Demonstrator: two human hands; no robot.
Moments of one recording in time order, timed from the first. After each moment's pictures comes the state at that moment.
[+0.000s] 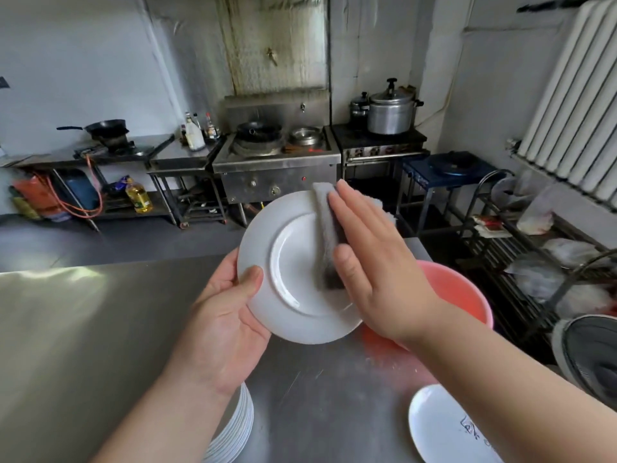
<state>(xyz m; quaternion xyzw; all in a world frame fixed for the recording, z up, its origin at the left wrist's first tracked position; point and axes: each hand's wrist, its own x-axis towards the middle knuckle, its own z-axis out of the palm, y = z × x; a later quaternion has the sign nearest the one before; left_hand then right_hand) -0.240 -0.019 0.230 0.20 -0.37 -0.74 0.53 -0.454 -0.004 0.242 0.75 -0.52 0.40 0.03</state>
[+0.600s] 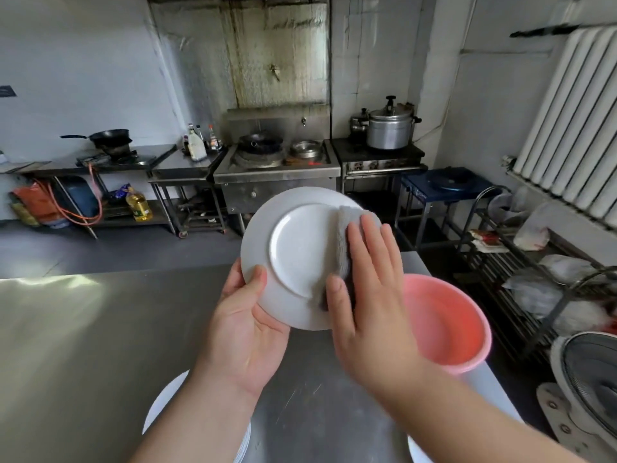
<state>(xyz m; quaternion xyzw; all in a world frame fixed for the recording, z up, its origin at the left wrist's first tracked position) -0.262 -0.022 0.235 0.20 -0.30 -0.73 0.58 -0.416 0.012 0.212 0.66 -0.57 0.49 0.02</state>
